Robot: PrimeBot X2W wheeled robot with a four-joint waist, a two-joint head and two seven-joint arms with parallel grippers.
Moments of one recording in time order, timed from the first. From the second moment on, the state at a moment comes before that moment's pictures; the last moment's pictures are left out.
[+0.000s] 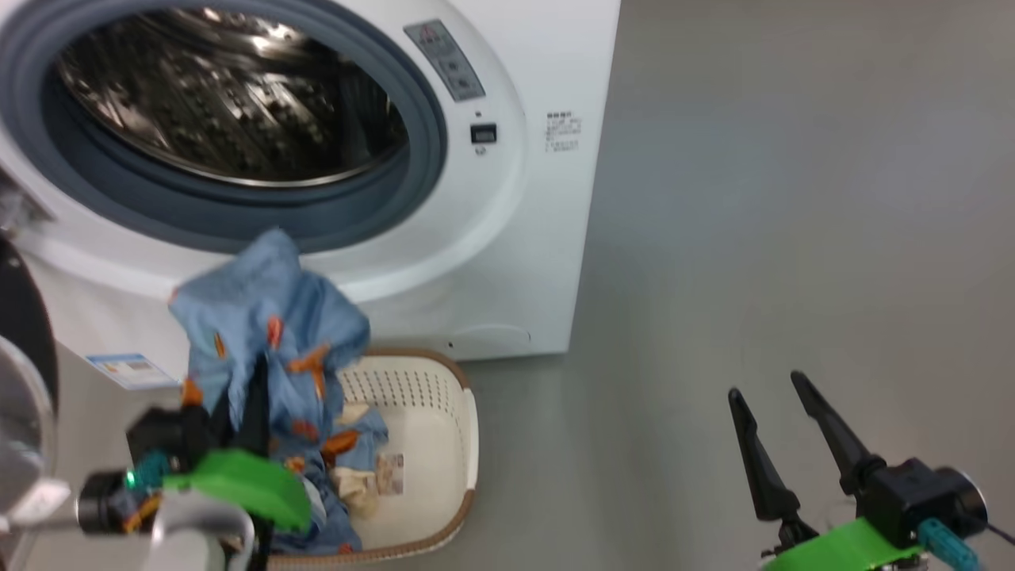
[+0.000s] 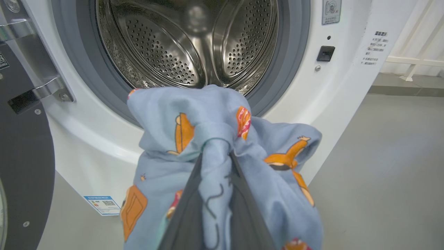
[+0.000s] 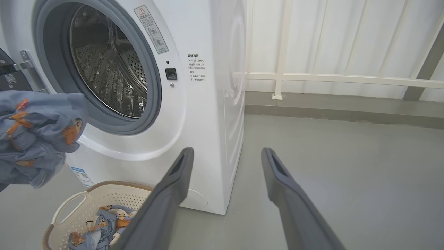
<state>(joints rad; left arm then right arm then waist) -0.22 0.17 -0.25 0.25 -0.36 0.09 -0.12 0.05 -0.05 0.02 -0.08 0.08 0.13 -0.19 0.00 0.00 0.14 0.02</state>
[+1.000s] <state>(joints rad) -1.12 0.35 -0.18 0.64 -0.48 -0.07 0.28 -0.28 -0.06 0.12 -0.02 0.14 0.13 -0.25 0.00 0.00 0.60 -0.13</state>
